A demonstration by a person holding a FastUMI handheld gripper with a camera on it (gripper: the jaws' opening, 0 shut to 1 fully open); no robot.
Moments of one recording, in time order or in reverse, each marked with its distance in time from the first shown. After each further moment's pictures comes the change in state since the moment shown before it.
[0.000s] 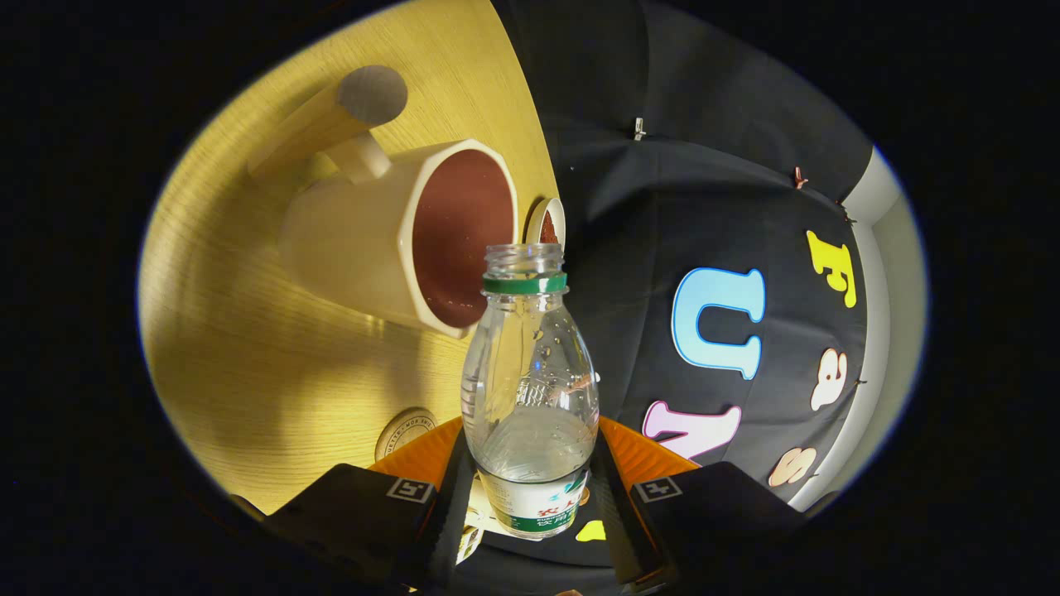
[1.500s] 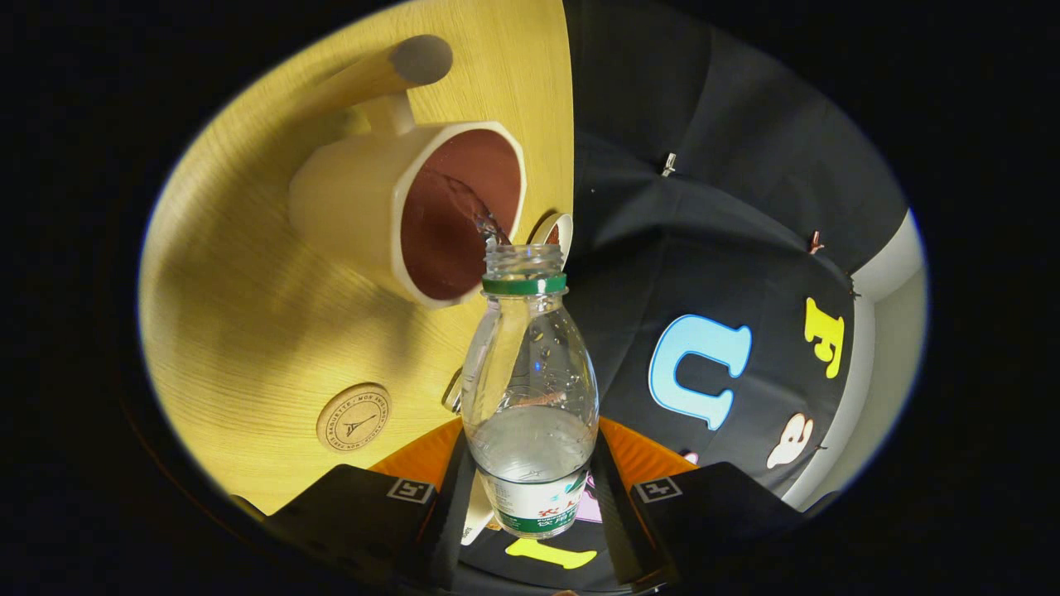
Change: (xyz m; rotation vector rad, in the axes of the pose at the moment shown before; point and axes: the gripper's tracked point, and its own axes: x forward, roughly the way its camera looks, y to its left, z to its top) arm 0.006 -0.029 0.003 -0.238 -0.060 -0.031
